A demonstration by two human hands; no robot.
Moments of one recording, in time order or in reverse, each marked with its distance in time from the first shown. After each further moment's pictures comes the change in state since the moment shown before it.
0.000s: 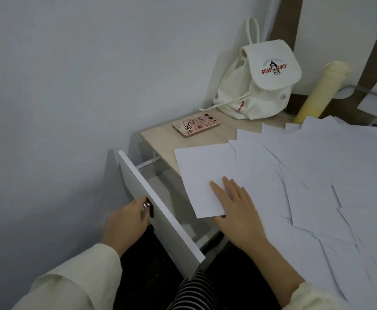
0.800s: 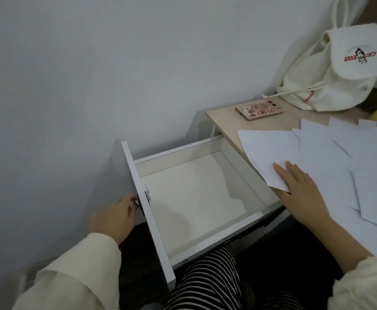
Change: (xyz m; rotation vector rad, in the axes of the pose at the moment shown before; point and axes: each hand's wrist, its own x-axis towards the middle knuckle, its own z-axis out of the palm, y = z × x) left_hand -0.122 -0.110 -0.063 0.119 -0.072 -0.399; right_hand 0.000 -0.006 0.000 0.034 -0.024 0.021
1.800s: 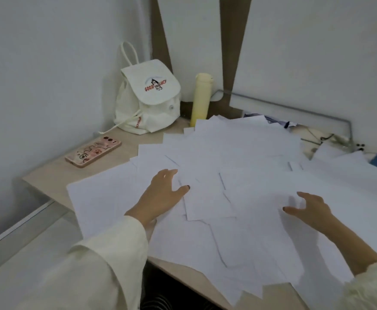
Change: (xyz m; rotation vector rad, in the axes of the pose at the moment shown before) left_hand 0.006 0.417 0.009 -0.405 -0.408 0.777; right_hand -0.165 0.275 -0.119 0.276 0.115 1.010
